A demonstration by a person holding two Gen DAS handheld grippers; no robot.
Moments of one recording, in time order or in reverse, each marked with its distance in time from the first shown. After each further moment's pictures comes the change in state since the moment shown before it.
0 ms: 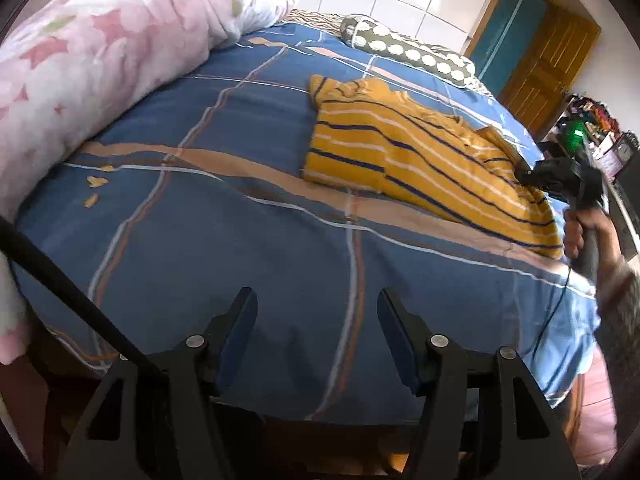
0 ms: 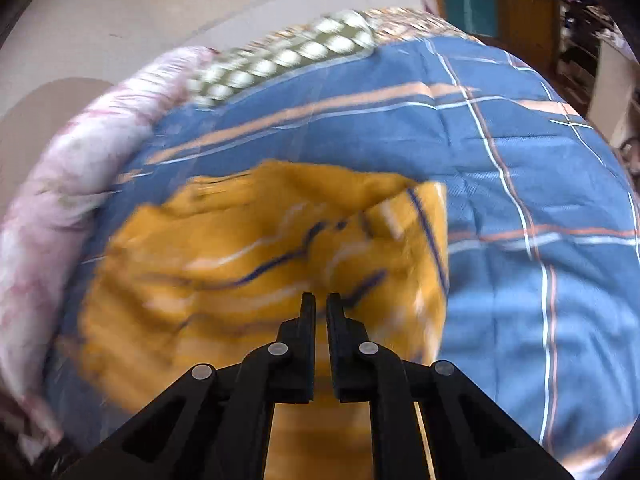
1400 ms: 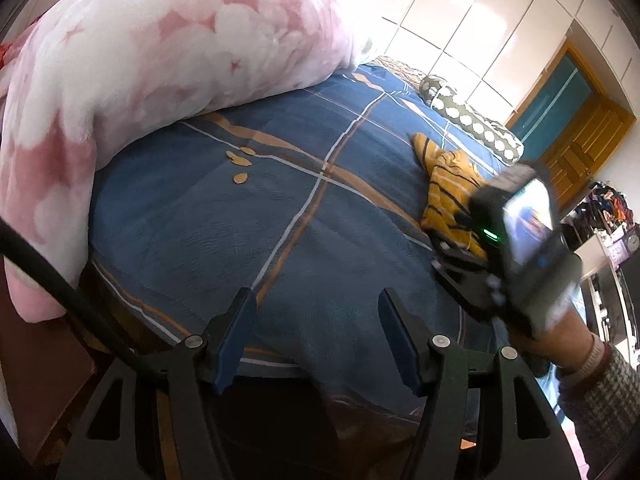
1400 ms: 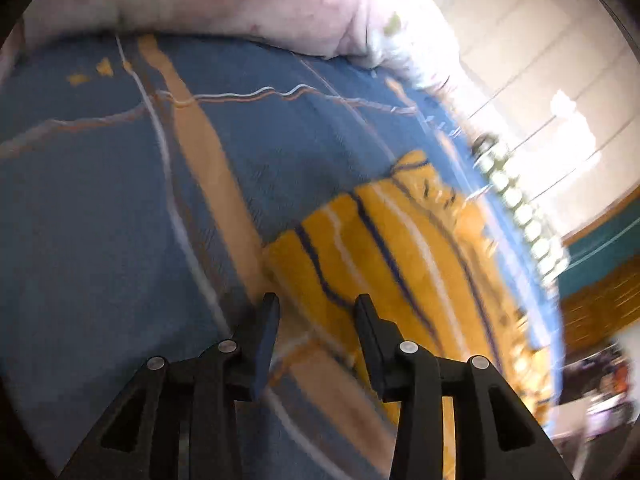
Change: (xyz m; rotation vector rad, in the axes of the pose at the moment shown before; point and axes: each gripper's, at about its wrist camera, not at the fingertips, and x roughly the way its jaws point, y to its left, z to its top) left arm -0.044 0.126 -0.028 -0.258 -0.125 0.003; right arm 0.012 0.340 -0.217 -1.166 -0.193 -0.227
